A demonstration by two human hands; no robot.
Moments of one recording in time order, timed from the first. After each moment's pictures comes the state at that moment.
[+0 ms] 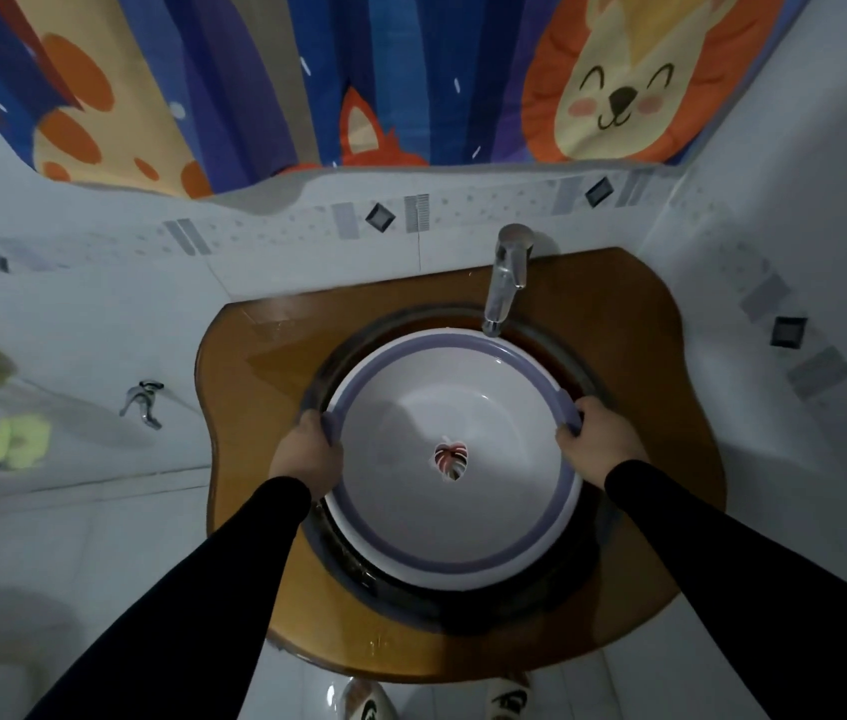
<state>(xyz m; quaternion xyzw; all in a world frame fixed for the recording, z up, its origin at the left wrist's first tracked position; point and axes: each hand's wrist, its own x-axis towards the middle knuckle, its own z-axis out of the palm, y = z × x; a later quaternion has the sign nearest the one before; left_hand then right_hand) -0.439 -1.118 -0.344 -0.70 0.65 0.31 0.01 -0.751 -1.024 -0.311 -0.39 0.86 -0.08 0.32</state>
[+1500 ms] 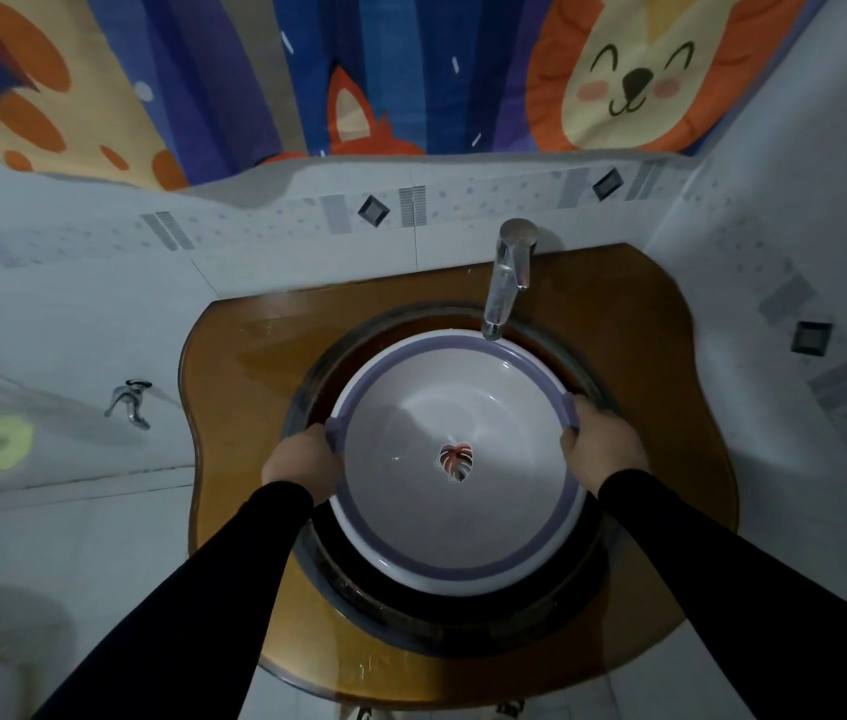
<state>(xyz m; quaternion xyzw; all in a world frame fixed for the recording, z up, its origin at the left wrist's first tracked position) -0.448 -1.133 -0.378 -0.68 0.68 0.23 0.14 -0.766 -1.040 -0.356 -0.45 0.86 -0.01 0.22</state>
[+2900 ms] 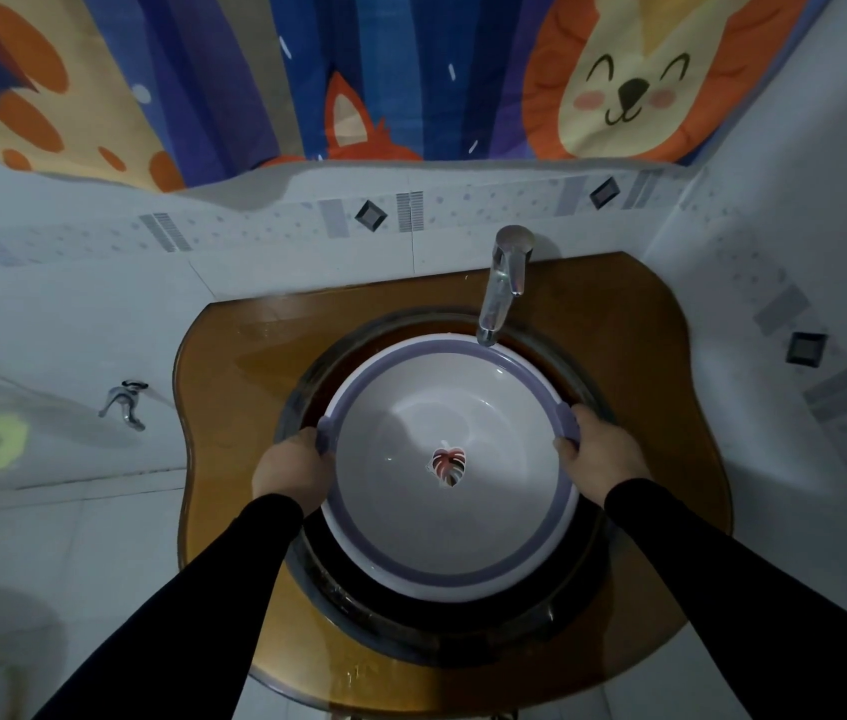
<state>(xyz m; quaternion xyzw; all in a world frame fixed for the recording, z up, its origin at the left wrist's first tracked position) -0.448 -1.124 -0.373 -0.69 0.69 0.21 0.09 -0.773 -1.035 -0.350 -0.47 0.85 -0.03 0.24</state>
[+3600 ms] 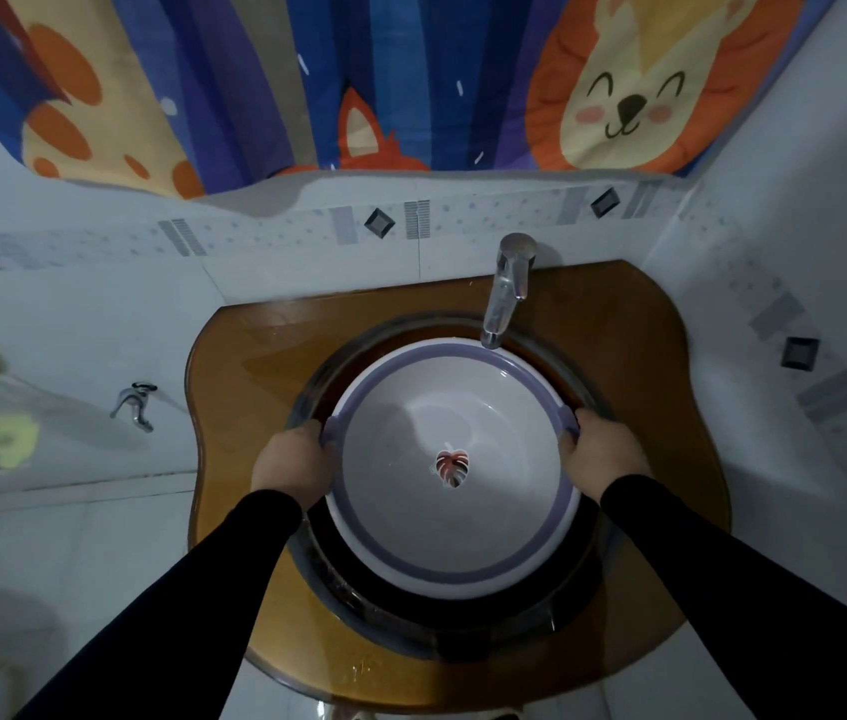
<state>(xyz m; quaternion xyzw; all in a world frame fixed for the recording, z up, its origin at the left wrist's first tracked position) -0.440 -1.124 -0.359 -0.67 0.71 0.20 0.03 -0.762 -1.035 -0.331 -0.46 0.86 -0.03 0.23</state>
